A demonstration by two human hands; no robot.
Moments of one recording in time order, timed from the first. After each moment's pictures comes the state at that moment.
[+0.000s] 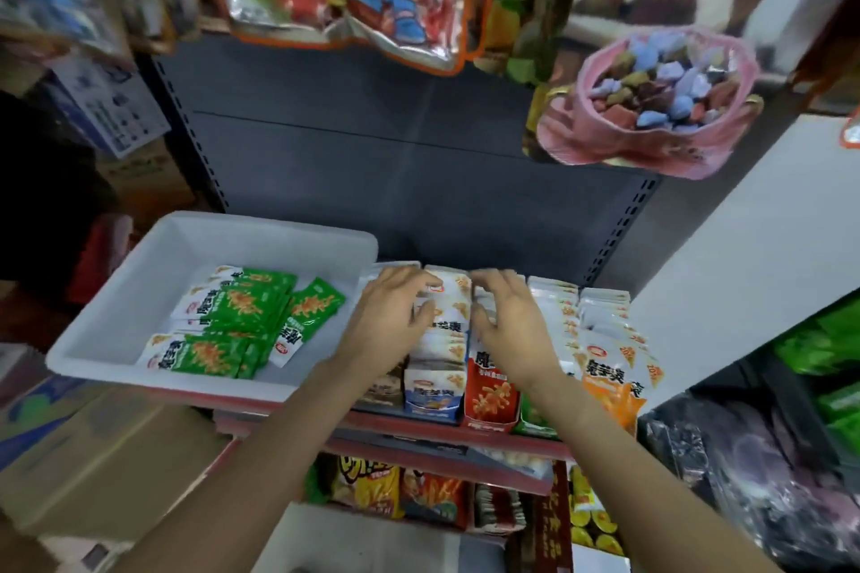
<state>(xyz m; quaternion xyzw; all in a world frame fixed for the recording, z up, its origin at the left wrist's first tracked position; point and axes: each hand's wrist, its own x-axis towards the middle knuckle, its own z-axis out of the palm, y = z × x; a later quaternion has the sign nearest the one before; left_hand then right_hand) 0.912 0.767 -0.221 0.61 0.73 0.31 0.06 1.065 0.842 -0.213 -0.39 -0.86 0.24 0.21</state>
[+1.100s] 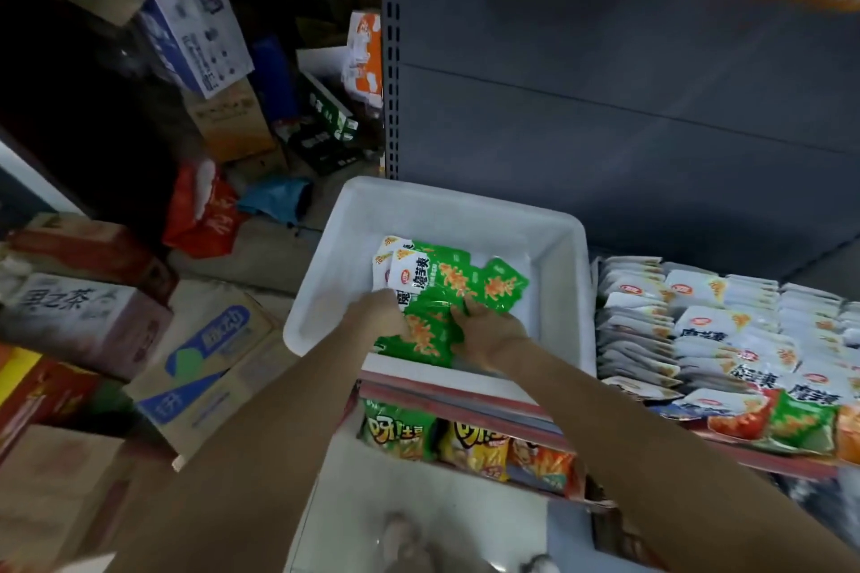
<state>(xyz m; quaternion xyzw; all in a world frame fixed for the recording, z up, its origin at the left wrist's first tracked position) 0.627 0.661 -0.303 0.33 0.85 0.02 0.40 0.774 0.735 -0.307 -0.33 -0.89 0.12 -0.31</state>
